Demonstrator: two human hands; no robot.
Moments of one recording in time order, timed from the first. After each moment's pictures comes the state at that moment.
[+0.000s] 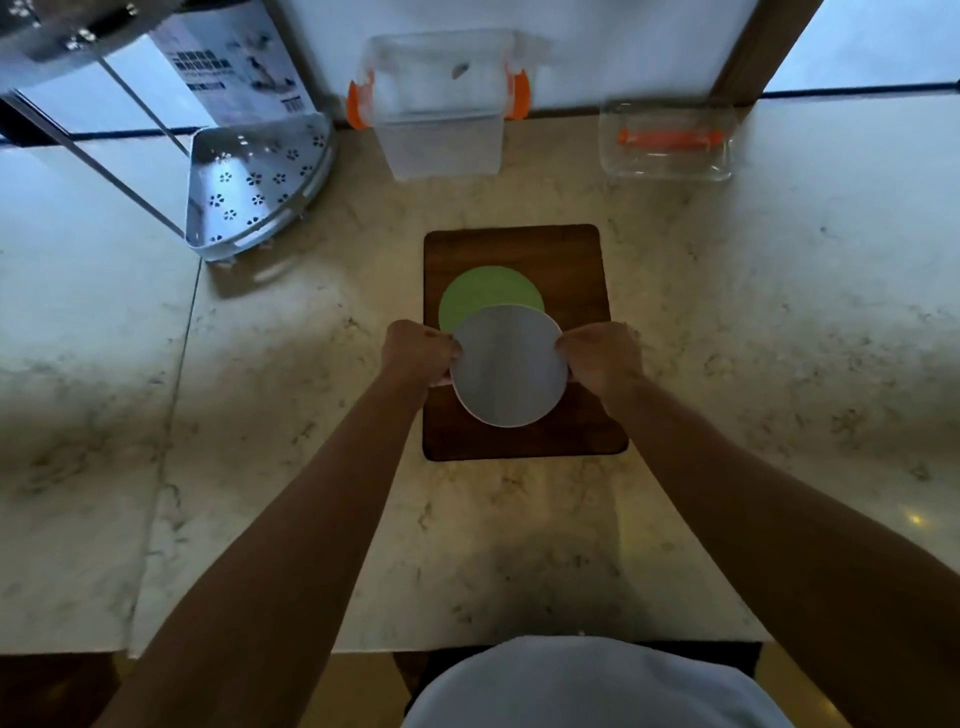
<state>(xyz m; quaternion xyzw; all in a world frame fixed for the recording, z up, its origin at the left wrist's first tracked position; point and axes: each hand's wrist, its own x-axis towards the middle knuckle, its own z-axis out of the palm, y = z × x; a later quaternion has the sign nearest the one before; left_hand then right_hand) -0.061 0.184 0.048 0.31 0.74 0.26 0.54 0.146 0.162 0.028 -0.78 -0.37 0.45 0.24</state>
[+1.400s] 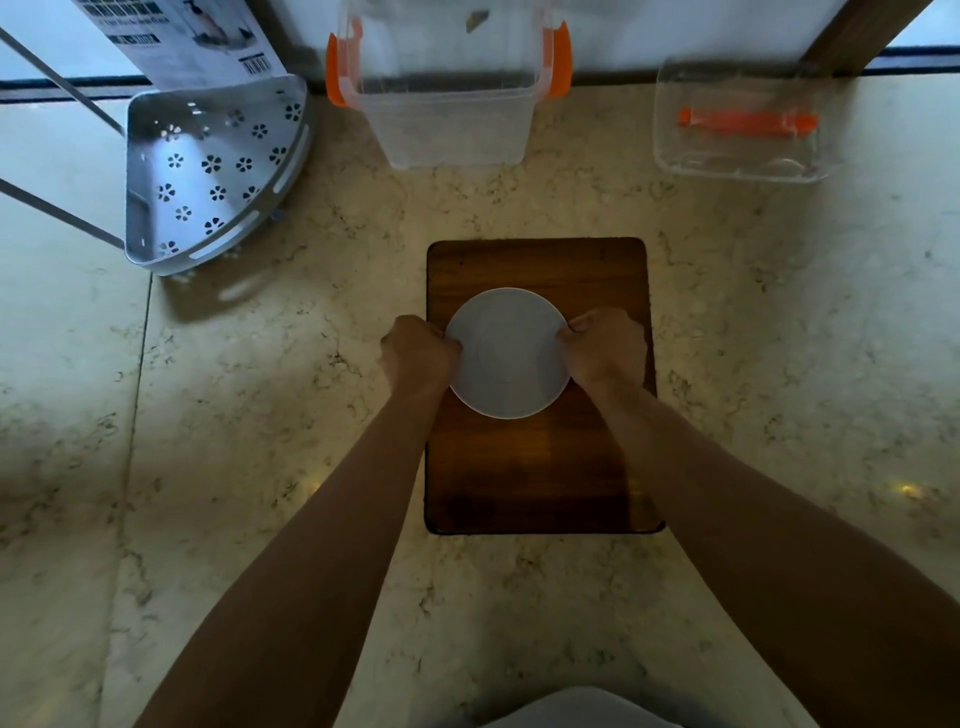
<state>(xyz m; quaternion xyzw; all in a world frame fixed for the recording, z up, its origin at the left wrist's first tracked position) -0.067 0.279 -0.023 0.44 0.82 0.14 0.34 0.122 0.266 -0.023 -0.83 -0.44 0.31 0.13</state>
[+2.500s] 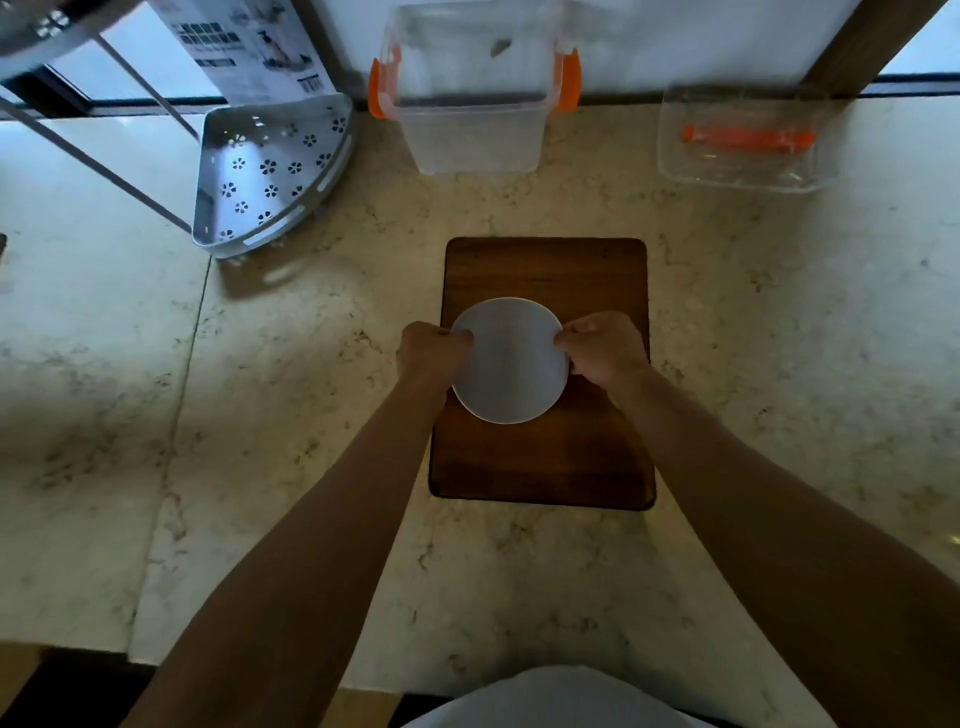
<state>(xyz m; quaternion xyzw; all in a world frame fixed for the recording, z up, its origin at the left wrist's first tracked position) -0.056 0.238 0.013 0.34 0.82 0.19 0.42 0.139 0.239 -0.006 -0.74 -0.43 0.48 0.19</state>
